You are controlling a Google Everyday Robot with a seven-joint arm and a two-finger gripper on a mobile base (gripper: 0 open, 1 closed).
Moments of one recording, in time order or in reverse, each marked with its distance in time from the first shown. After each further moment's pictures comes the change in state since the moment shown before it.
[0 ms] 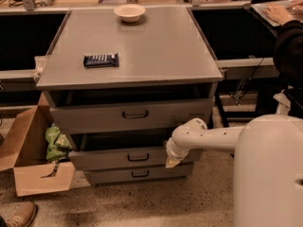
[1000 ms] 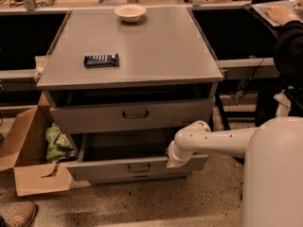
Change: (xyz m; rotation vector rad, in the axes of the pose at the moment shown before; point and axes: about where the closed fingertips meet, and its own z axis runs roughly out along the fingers) arm 0.000 0.025 -0.017 -0.031 -0.001 0.016
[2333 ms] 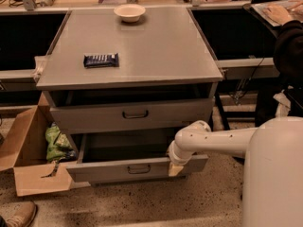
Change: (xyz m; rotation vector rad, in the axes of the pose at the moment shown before) arm 0.000 0.000 0.000 0.000 0.000 0.000
